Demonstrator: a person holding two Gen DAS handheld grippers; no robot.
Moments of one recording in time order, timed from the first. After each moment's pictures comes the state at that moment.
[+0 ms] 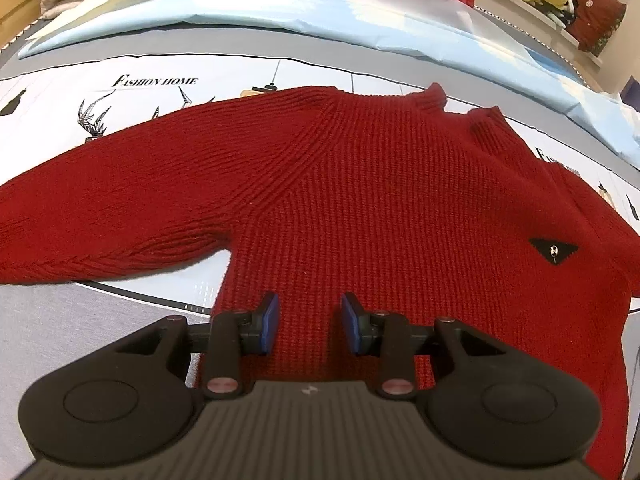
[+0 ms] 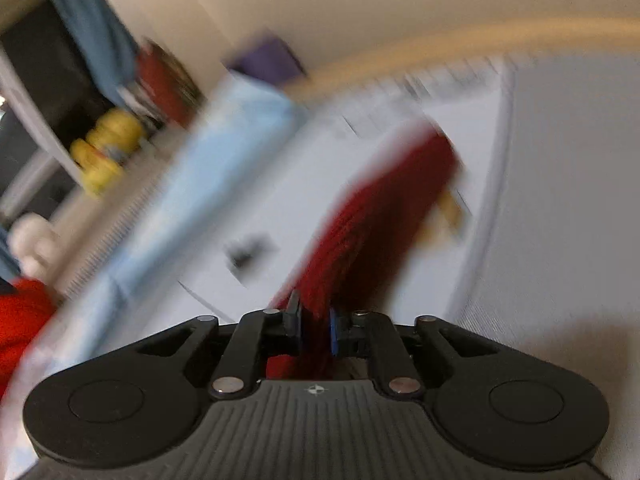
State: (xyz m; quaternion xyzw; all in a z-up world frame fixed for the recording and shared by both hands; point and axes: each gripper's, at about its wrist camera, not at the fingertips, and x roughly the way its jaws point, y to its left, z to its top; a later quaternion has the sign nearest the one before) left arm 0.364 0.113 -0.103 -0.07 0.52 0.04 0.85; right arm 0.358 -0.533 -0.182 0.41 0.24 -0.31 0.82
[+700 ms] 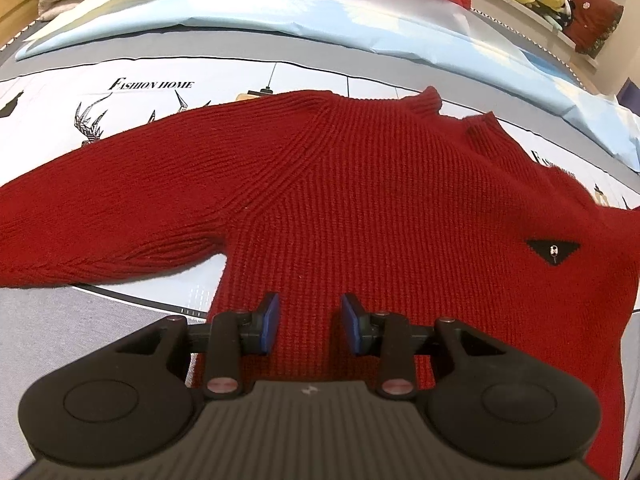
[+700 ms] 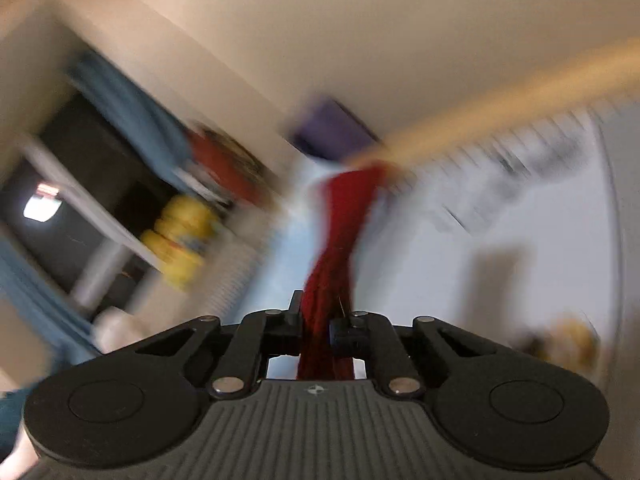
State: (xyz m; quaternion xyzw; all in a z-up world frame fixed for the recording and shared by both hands) left arm 0.364 0.113 -0.101 -0.08 0.51 0.03 0.86; right arm 0.398 -0.577 -0.066 0.43 0.03 -0.22 0.88
